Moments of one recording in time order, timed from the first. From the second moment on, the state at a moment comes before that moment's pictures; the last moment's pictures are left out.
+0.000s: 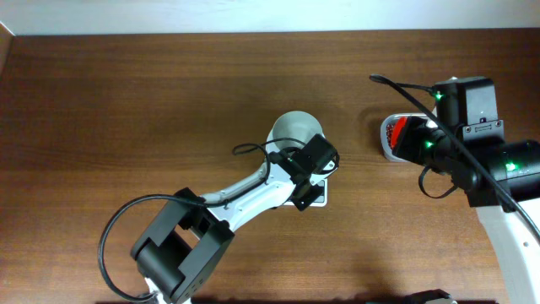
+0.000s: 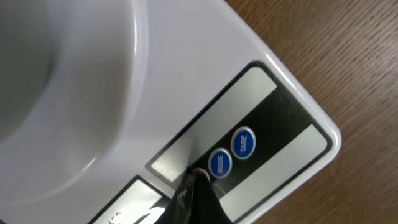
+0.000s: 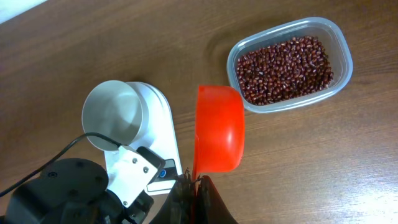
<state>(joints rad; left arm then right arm) -0.79 1.91 1.23 -0.63 -0.06 0.11 0.18 1.27 1.50 -1.20 0.02 0.51</state>
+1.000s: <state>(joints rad) -0.61 1.48 1.31 -0.83 -0.06 0.10 0.18 1.27 1.50 -1.36 0.09 0.47</state>
